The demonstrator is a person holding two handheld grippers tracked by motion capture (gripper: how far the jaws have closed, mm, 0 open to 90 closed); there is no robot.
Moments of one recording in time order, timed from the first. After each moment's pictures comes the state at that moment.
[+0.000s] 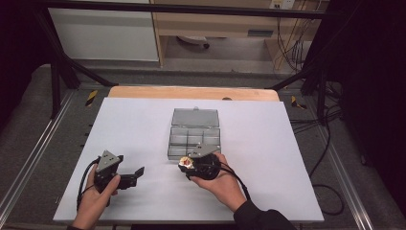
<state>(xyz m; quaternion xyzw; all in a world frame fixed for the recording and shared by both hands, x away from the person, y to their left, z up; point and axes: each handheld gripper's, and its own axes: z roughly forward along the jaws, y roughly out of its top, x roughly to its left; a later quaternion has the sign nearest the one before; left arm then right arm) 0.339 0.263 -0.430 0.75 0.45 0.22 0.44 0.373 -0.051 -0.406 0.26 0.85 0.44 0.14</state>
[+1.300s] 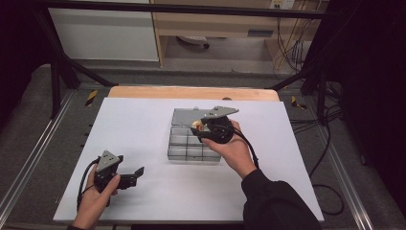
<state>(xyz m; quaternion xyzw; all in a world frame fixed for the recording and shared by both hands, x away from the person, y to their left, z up) 0.340 0.264 -0.432 0.75 0.45 0.22 0.44 0.442 -0.084 -0.341 0.31 0.81 0.46 0.18</state>
